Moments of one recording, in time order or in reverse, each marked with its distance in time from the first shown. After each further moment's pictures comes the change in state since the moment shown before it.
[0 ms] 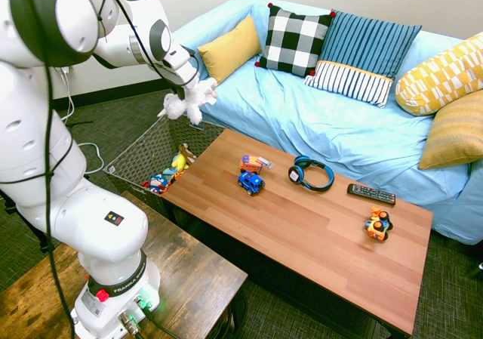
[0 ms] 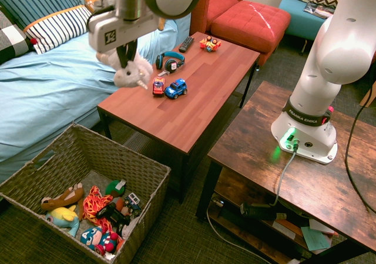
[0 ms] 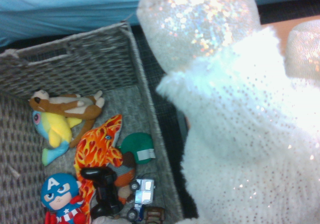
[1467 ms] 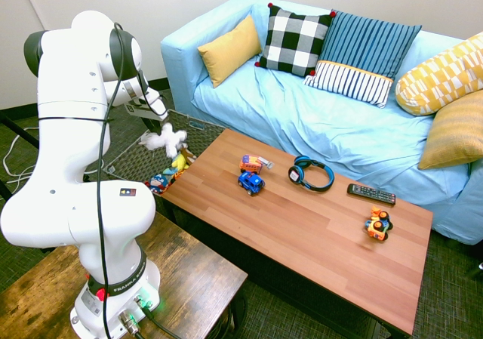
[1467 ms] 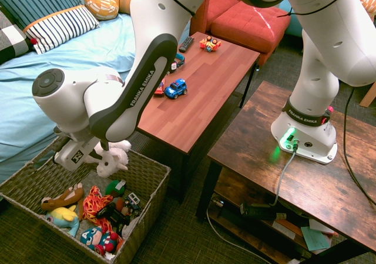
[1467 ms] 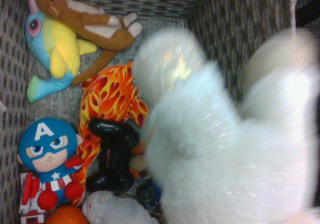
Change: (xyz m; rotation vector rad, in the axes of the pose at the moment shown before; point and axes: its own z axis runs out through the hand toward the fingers) arm -0.150 -0.089 0.207 -0.192 0.042 -0.173
